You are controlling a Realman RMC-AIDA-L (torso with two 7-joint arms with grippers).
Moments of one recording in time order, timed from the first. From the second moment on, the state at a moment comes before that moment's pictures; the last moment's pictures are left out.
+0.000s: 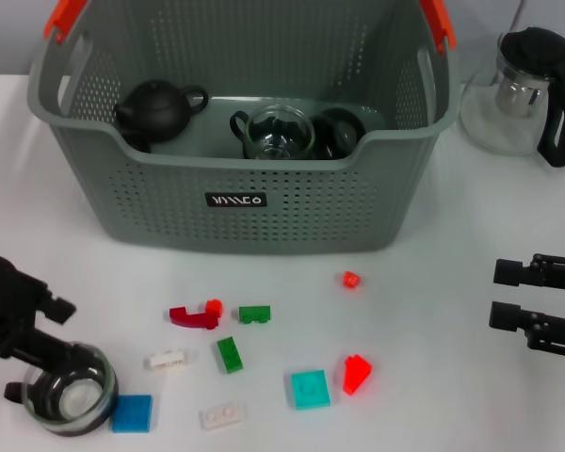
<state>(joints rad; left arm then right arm) -0.46 -2.02 0.85 1.41 2.47 2.04 -2.02 0.37 2.05 -0.56 -0.73 -2.01 -1.91 1.35</state>
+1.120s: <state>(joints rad) -0.45 -2.14 1.06 1.42 2.86 1.76 -2.07 0.36 2.05 -0.56 -0.73 -2.01 -1.90 1.34</state>
